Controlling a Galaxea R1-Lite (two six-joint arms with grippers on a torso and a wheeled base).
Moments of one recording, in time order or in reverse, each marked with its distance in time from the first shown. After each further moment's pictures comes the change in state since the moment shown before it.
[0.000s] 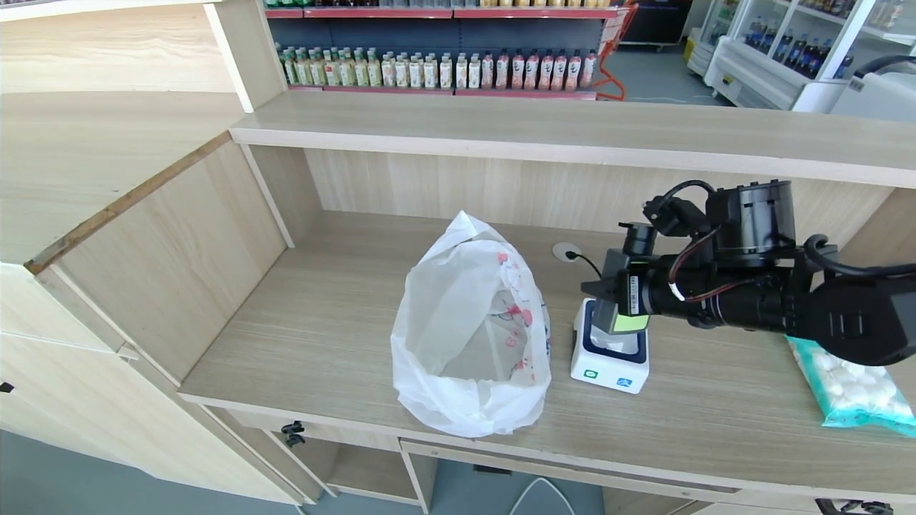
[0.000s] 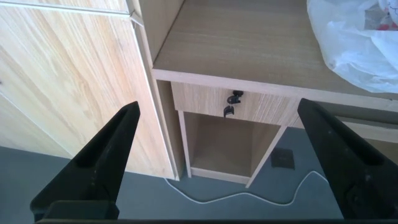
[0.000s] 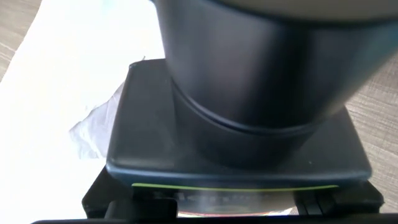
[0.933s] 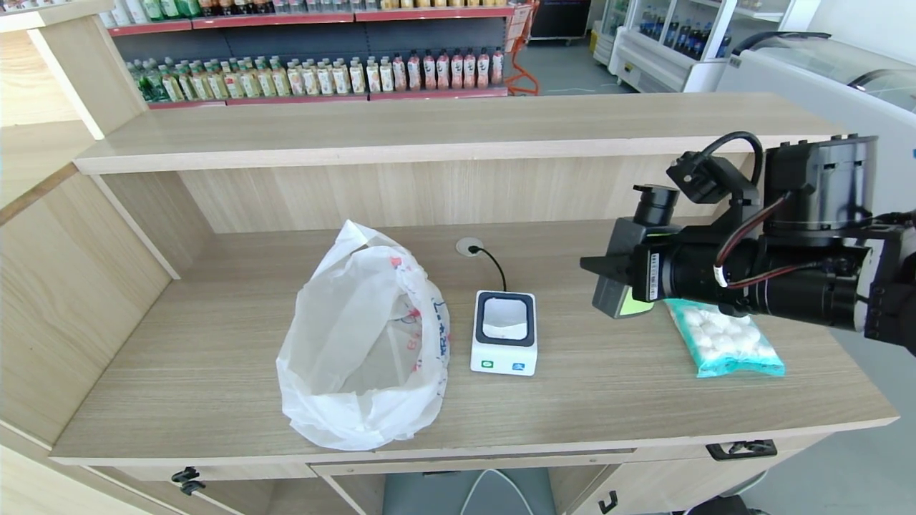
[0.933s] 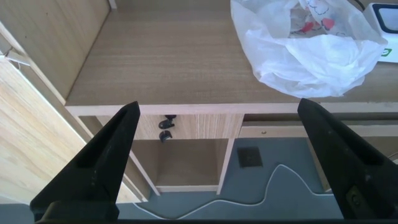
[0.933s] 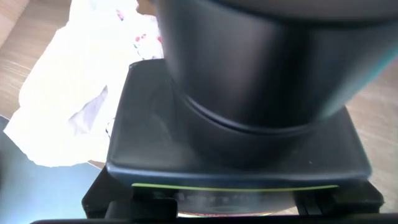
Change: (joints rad) left arm 0.000 0.000 0.000 0.000 0.000 0.000; right arm 0.095 -0.160 0.003 0.028 -0.002 -0.026
